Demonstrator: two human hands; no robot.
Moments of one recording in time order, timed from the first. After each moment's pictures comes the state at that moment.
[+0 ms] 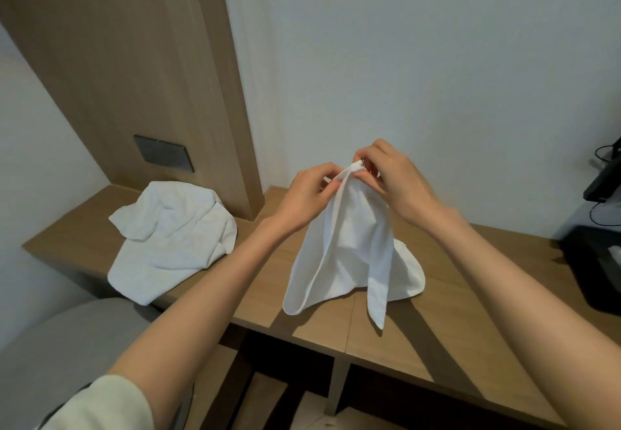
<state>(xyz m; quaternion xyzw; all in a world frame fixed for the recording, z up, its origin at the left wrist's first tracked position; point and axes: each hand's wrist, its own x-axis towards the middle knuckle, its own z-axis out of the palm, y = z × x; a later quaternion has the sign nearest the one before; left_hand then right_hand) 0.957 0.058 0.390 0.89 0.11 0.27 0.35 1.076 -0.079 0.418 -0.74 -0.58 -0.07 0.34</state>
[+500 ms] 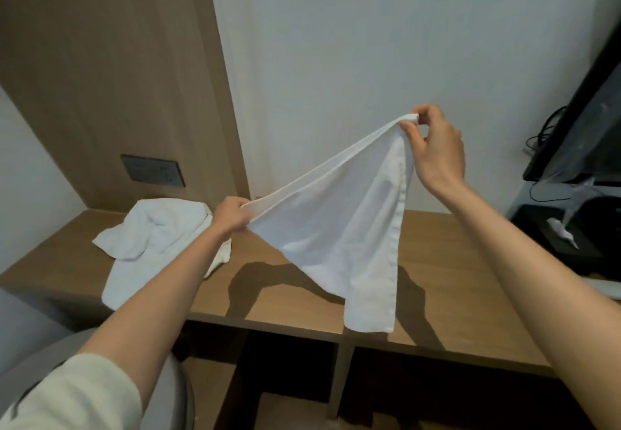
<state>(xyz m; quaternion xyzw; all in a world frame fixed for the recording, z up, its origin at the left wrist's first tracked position) 0.861 0.145 0.362 0.83 0.38 0.13 0.40 1.047 -0.123 0.462 -0.80 -0.29 -0.22 0.47</state>
